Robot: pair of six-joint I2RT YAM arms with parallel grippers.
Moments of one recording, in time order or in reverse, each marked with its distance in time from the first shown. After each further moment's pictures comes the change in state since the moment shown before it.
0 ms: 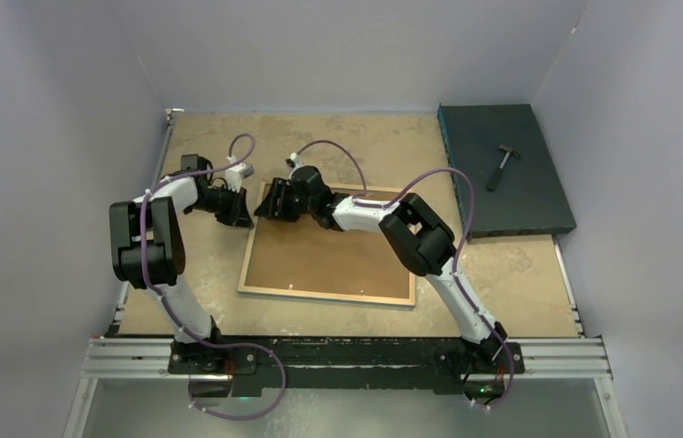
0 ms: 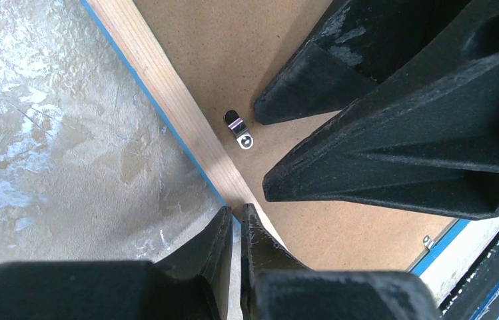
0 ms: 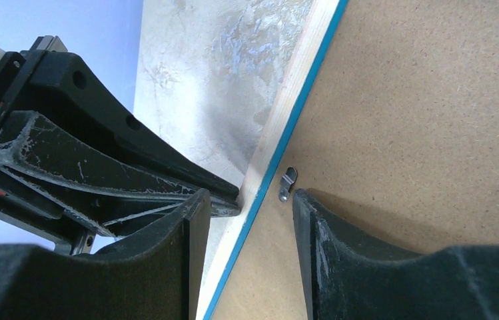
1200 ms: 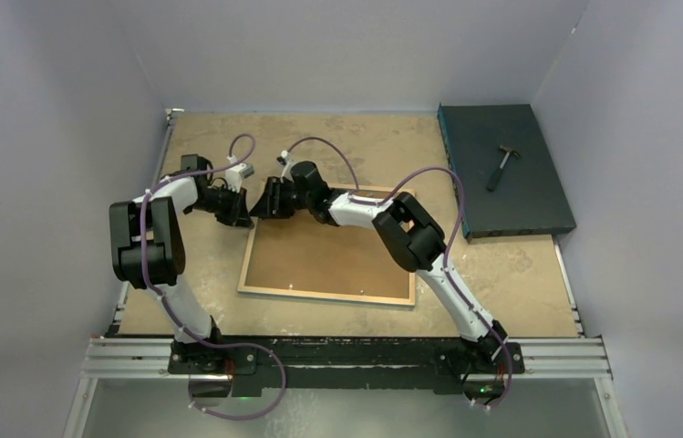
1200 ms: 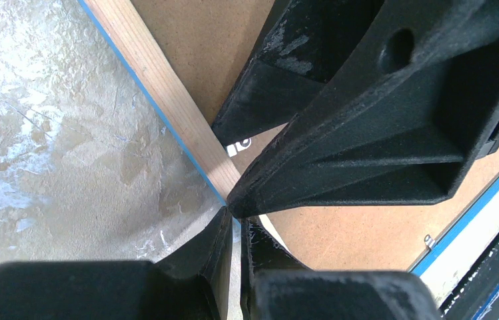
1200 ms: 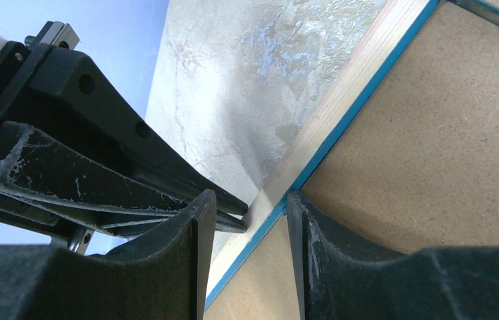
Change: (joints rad) left arm 0.000 0.000 0.000 -0.001 0.005 0.008; right arm -0.022 0.124 0.146 0.027 -0.195 -0.048
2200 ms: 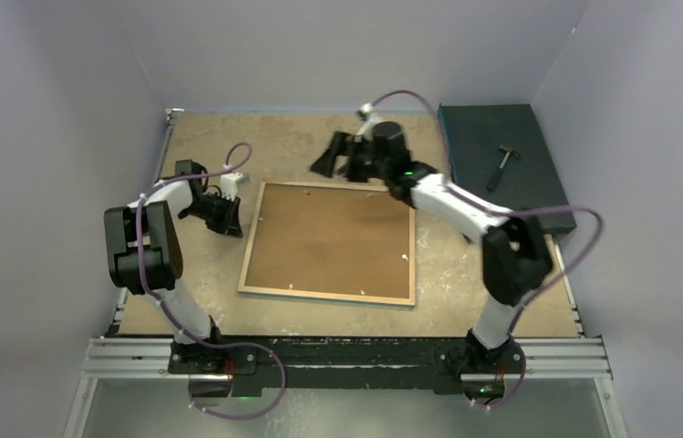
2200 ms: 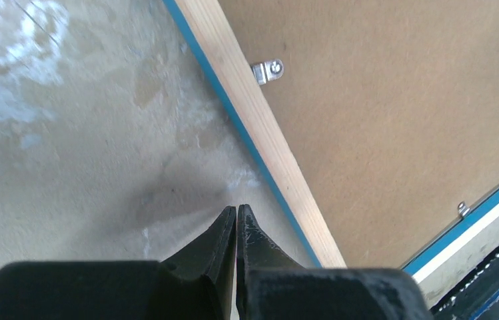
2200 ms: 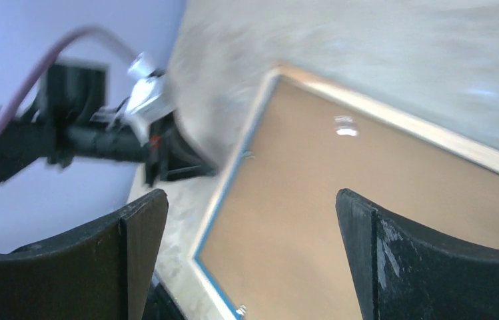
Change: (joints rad) left arm 0.041 -0.027 -0.009 -0.092 -0.100 0.064; right arm -0.179 -0.621 -0.374 -0.242 0.112 -0.190
